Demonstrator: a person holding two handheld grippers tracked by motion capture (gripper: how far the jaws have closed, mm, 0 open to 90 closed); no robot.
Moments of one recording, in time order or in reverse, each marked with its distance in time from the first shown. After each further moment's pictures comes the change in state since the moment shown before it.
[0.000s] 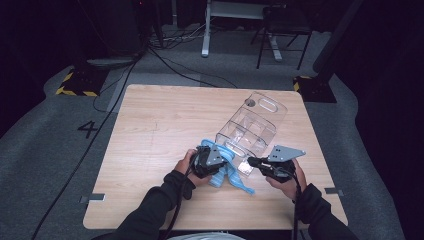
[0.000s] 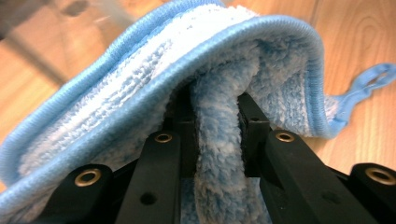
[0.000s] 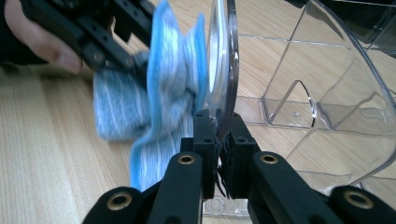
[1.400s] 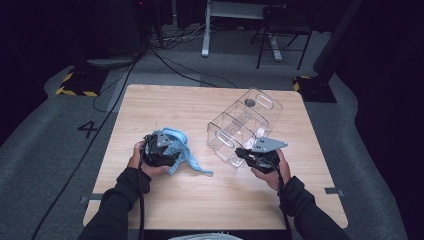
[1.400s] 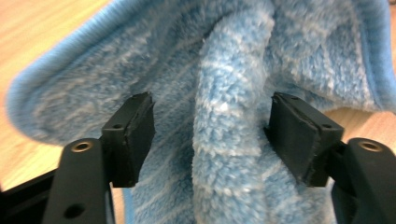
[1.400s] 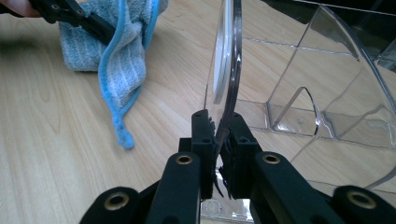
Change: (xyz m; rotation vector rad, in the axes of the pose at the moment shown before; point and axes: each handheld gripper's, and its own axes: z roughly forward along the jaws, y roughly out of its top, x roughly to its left) left arm 0.074 -0.081 -0.073 0.150 0.233 -0.304; right arm 0.001 0.026 0.041 0.003 -0.061 0.014
